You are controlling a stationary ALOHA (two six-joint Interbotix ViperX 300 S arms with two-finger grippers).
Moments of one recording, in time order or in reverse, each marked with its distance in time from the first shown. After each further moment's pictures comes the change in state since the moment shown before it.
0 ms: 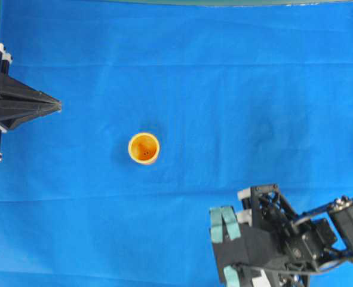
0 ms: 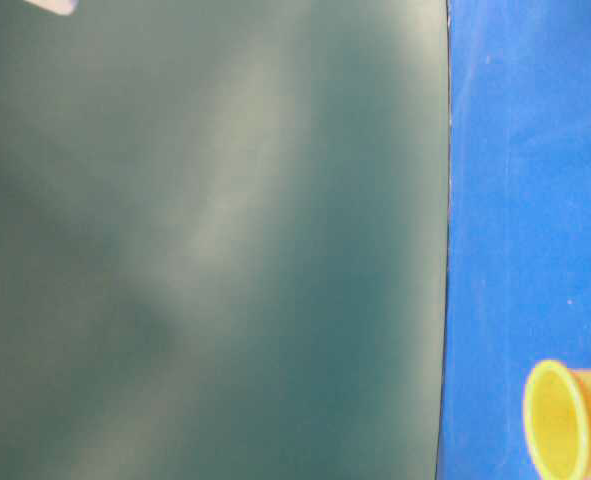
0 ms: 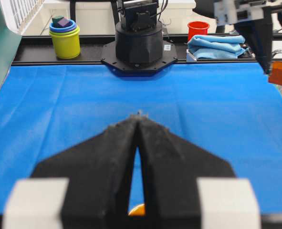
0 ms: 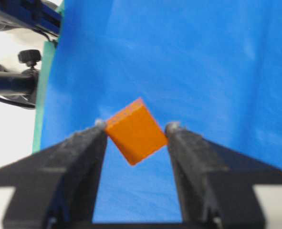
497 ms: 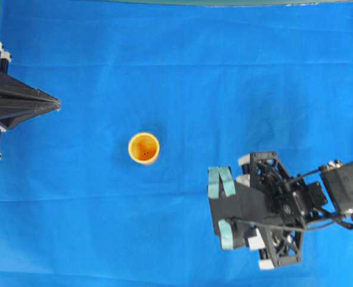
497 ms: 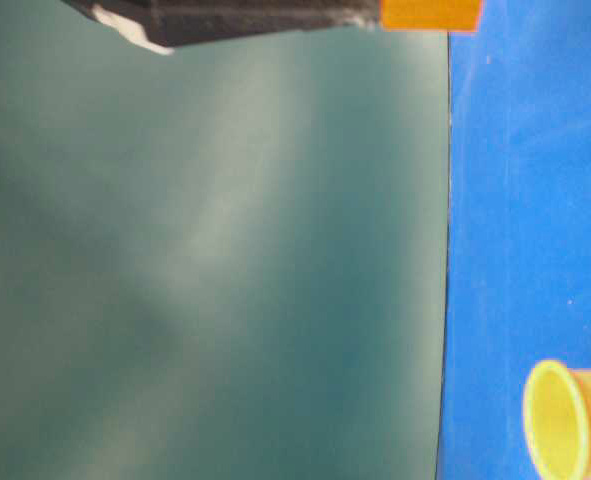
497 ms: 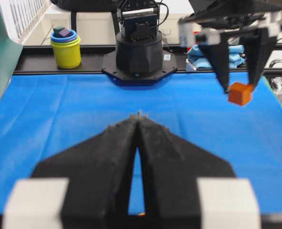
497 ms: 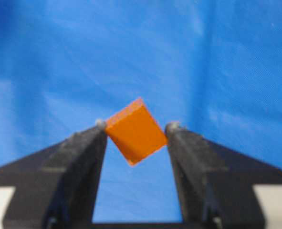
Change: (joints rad) left arm 0.000 0.000 0.000 -0.002 -0.026 0.000; right arm -0.100 -0.046 0.097 0.012 -0.017 -0.075
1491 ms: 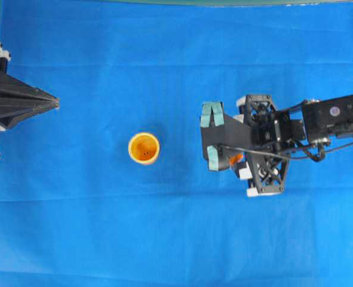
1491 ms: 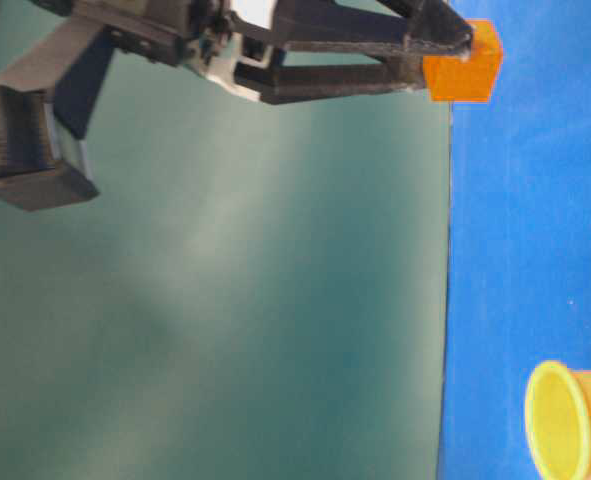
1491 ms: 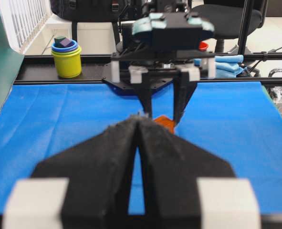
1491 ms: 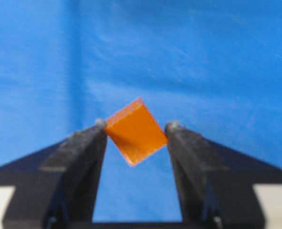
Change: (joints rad) left arm 0.000 0.000 0.000 0.000 -0.035 0.002; right arm -0.261 -0.002 0.146 0.008 -0.044 -0.198
